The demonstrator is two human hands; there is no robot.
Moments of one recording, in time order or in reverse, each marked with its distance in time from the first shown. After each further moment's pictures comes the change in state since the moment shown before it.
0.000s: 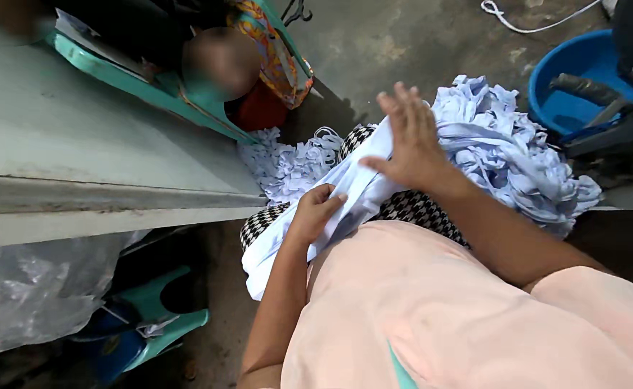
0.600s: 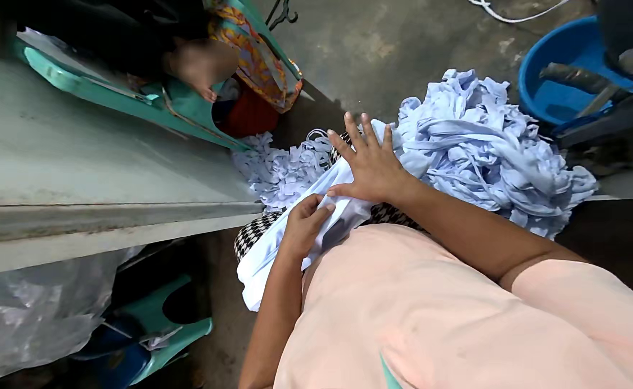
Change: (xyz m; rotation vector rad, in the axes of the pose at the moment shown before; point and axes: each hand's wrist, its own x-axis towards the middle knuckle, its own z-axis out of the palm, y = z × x) left_hand -0.005 -0.008 0.005 -0.093 0.067 0.025; right_hand 0.010 -0.020 0.038 -0.131 -0.355 0.026
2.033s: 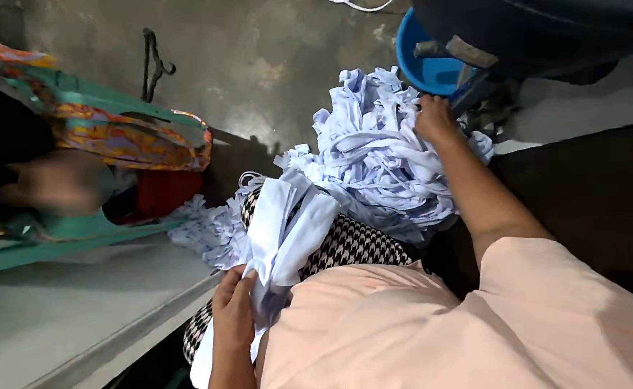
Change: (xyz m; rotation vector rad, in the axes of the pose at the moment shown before) left_hand 0.021 0.025 0.034 0.163 0.115 0.076; right_hand -0.101 0.352 -0.007 0.228 0.326 0.954
